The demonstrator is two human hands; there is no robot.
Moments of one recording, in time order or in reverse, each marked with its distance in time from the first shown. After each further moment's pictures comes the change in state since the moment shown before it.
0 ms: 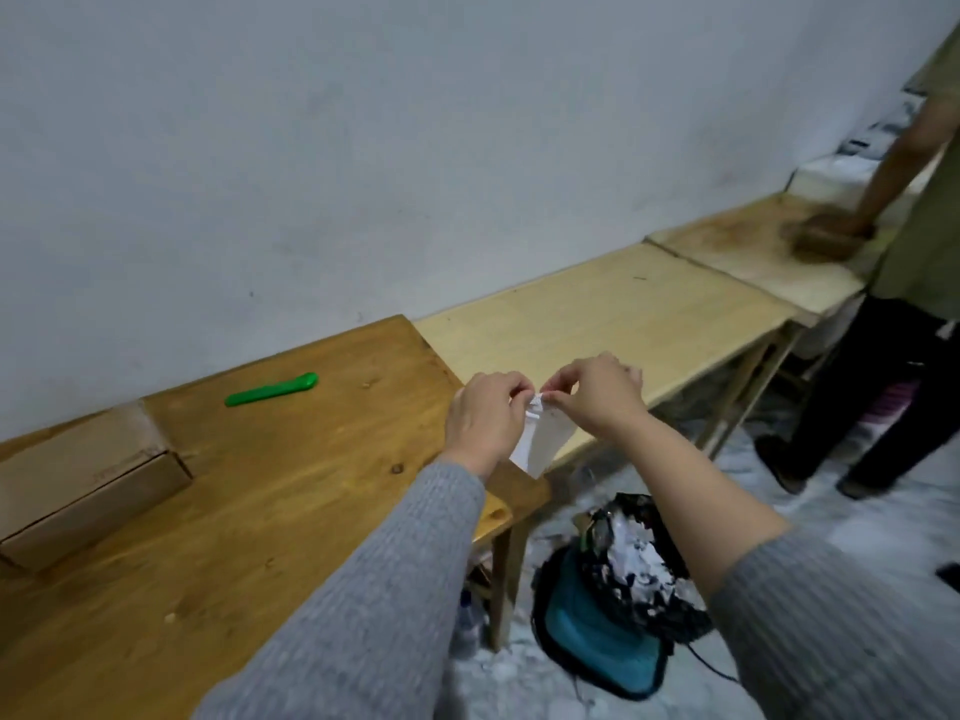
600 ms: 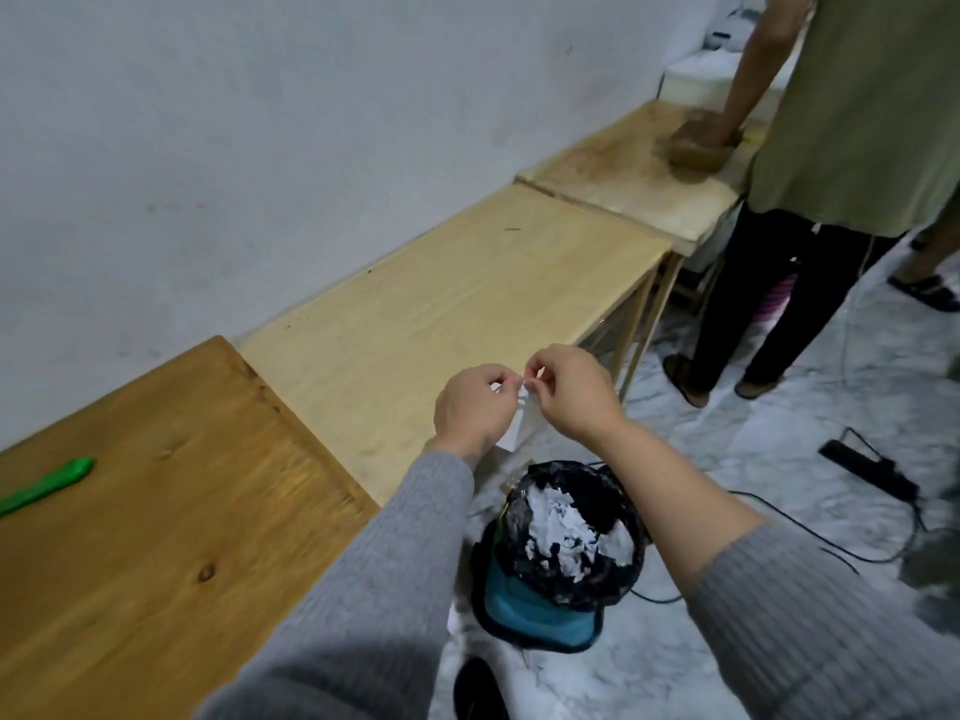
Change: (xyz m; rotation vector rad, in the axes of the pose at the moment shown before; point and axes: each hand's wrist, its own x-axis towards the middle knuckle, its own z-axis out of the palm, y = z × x) left_hand 0.096 0.101 0.160 -0.166 -0.240 -0.145; right_hand 0.049 0.176 -0.021 0.089 0.118 0.066
